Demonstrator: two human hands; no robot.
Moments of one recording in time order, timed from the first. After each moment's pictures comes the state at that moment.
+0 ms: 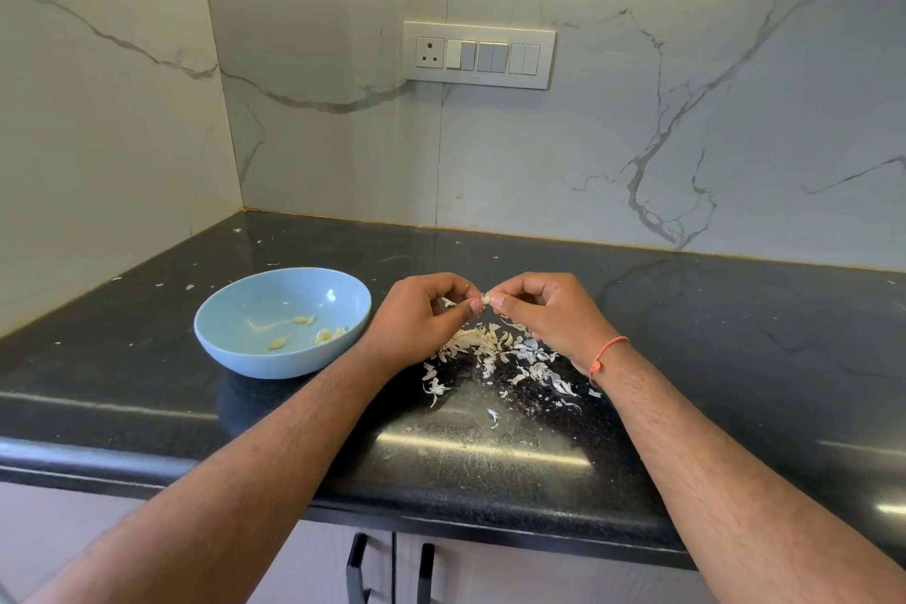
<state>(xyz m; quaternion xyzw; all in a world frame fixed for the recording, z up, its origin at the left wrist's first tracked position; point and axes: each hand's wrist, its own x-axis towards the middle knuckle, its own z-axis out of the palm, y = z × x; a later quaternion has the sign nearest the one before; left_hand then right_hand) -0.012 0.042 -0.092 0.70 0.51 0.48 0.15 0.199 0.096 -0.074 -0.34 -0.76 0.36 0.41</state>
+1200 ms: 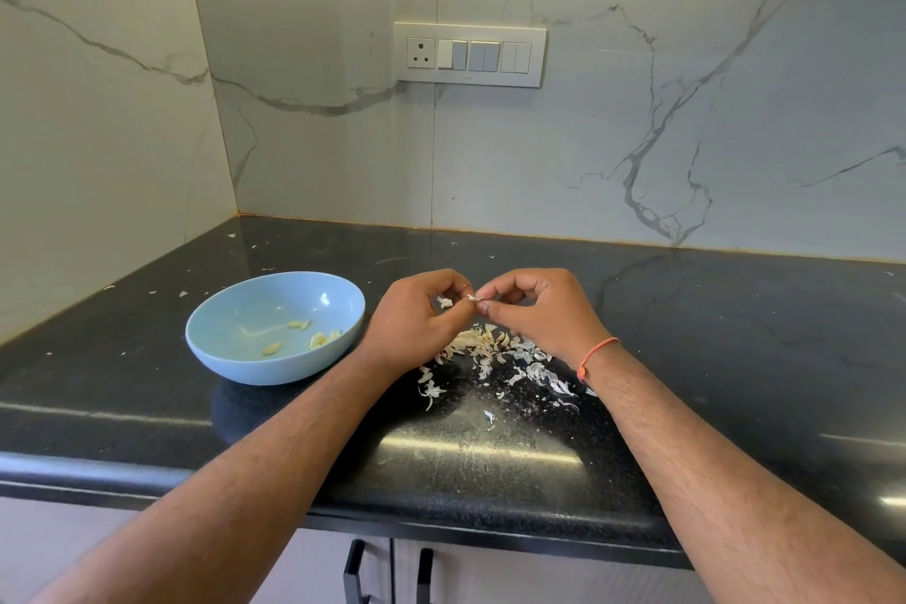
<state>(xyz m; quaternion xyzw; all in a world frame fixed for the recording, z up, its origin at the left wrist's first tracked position) -0.003 0.039 -0.086 0.69 0.52 0.49 0.10 0.194 0.094 -0.073 -0.32 -0.79 0.29 0.43</state>
